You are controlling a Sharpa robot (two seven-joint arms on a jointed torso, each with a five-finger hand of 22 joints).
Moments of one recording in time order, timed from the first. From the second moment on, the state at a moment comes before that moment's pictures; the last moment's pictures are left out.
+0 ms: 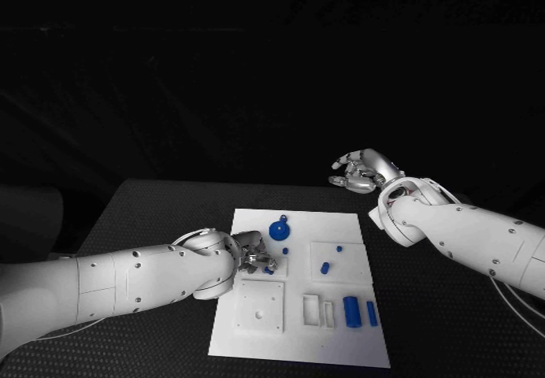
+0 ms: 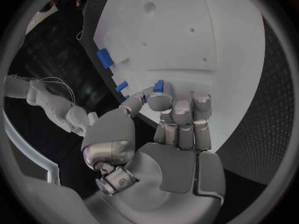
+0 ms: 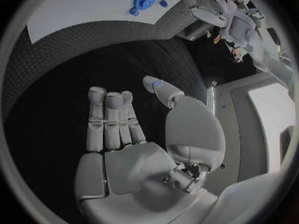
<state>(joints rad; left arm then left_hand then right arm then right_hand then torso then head) 1.18 -0.64 -0.24 1.43 -1.12 -0.22 -0.41 0.76 0.02 0.69 -0.29 0.58 1.08 0.10 0.45 0.73 1.48 -0.09 0.96 0.67 1.21 -0.16 1.41 0.74 0.06 0.99 -0.15 1.14 1.31 1.19 -0.65 0.02 1.22 -1.13 -0.56 -0.05 0.99 -0.26 0.67 -0.15 0.38 0.85 0.15 0.28 0.43 0.96 0.05 1.09 0.81 1.19 -0.06 1.12 0.89 0.21 1.13 -0.01 0.86 1.31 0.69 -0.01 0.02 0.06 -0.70</state>
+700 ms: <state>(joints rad) 1.18 -0.65 -0.24 1.43 -1.12 -0.20 -0.41 0.75 0.03 0.69 -0.29 0.58 1.08 0.10 0.45 0.76 1.48 -0.09 1.00 0.67 1.22 -0.15 1.42 0.72 0.07 0.99 -0.15 1.14 1.31 1.19 -0.65 0.02 1.22 -1.13 -0.56 -0.05 0.99 -0.26 0.67 -0.15 0.40 0.85 0.15 0.28 0.43 0.96 0.05 1.10 0.80 1.19 -0.06 1.12 0.89 0.21 1.13 -0.01 0.86 1.31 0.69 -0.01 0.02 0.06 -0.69</state>
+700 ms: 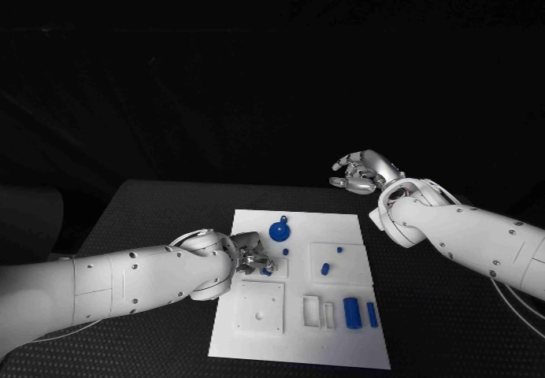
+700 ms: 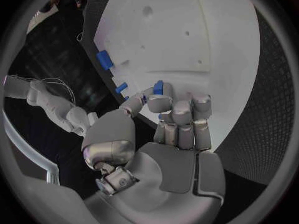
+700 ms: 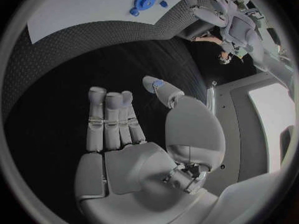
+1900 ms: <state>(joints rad) 1.17 -0.66 -0.24 1.43 -1.14 -0.32 -0.41 0.78 0.00 0.70 -0.27 0.55 1.08 0.10 0.45 0.76 1.48 -0.09 1.01 0.64 1.22 -0.15 1.42 0.70 0.07 0.99 -0.15 1.14 1.31 1.19 -0.66 0.02 1.22 -1.13 -0.56 -0.05 0.98 -0.26 0.66 -0.15 0.42 0.85 0.15 0.28 0.43 0.97 0.05 1.10 0.79 1.19 -0.06 1.12 0.89 0.21 1.13 -0.01 0.86 1.31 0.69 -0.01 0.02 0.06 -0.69</state>
